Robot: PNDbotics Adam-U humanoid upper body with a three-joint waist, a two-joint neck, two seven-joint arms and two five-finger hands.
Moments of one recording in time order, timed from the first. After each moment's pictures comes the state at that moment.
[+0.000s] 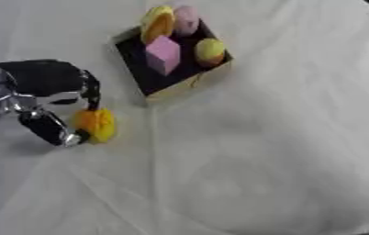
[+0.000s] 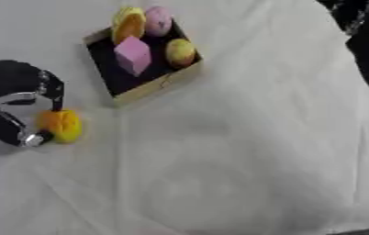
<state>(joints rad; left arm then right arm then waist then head) -0.68 0.80 -0.44 -1.79 -0.74 -0.12 -0.68 -0.40 -0.48 -0.09 -1.98 -0.48 0.03 0.20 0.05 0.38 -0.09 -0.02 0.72</state>
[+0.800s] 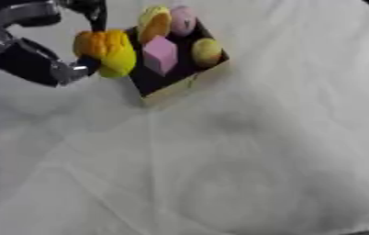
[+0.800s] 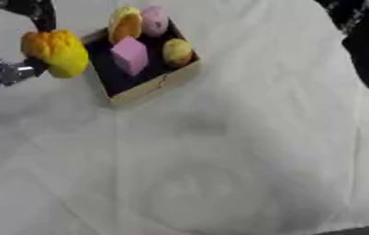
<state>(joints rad) -0.94 0.76 -0.32 -1.88 -0.51 -0.10 -0.63 -0.40 -0.48 -0.09 -1.98 -0.49 0.03 0.20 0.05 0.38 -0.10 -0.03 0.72</state>
